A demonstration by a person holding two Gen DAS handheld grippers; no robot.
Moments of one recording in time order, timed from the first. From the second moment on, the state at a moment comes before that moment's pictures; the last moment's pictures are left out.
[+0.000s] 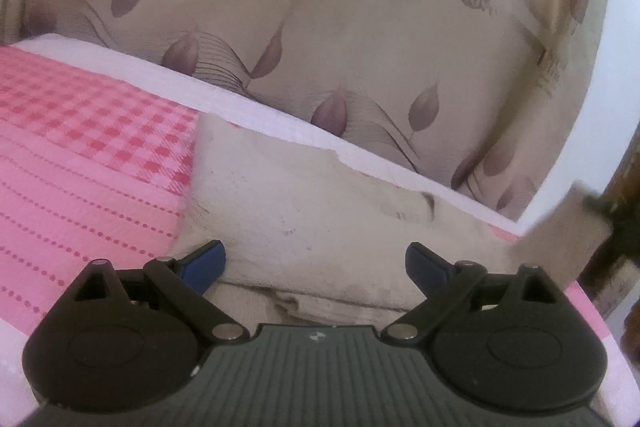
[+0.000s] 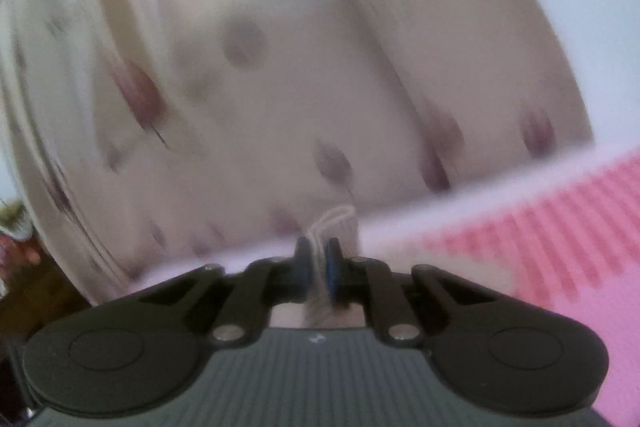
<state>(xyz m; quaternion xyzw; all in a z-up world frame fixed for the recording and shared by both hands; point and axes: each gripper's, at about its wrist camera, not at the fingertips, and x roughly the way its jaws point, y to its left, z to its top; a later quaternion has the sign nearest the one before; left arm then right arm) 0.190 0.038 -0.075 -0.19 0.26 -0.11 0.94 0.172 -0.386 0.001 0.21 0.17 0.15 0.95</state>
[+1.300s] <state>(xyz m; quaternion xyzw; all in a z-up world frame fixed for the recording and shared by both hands) 0.127 0.087 -0.039 -0.24 0.30 -0.13 0.92 0.040 -0.395 -0.021 0.20 0.23 0.17 0.94</state>
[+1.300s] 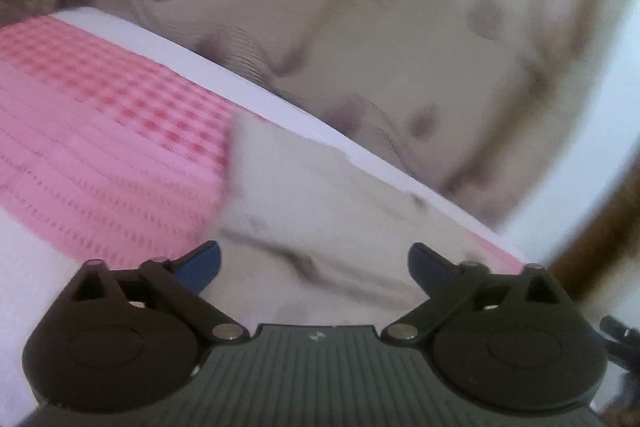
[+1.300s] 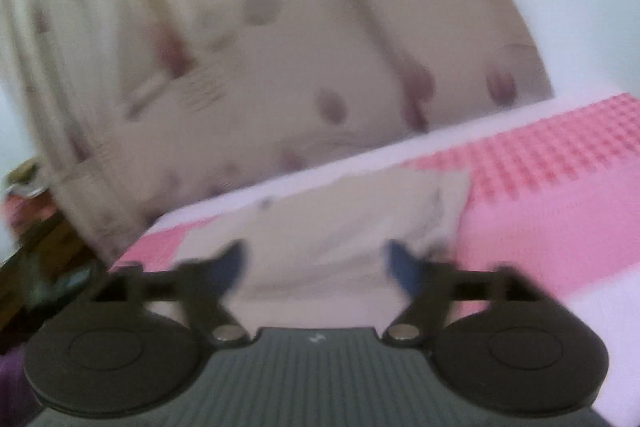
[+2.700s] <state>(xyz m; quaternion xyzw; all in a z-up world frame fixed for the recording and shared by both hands) -0.049 0.121 -0.063 -0.26 0.37 -0.26 0.85 -0.100 -0.410 -0.106 0.30 0.30 0.15 0.89</state>
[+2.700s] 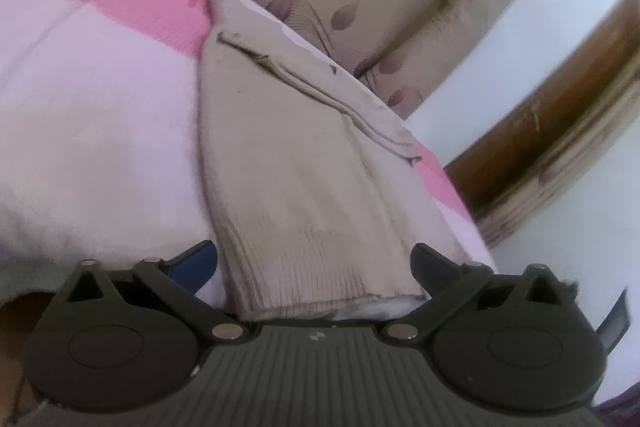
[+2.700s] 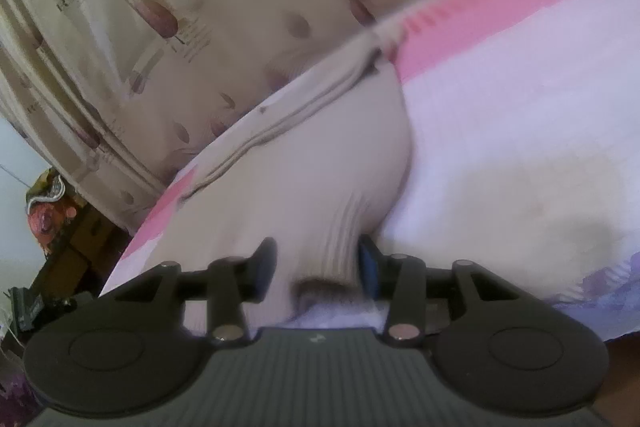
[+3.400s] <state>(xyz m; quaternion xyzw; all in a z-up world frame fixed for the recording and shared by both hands) -0.031 0.108 -0.018 -0.31 0.27 -0.27 0.87 -0.084 -0.423 -0.076 0.46 0.20 0.20 0.84</state>
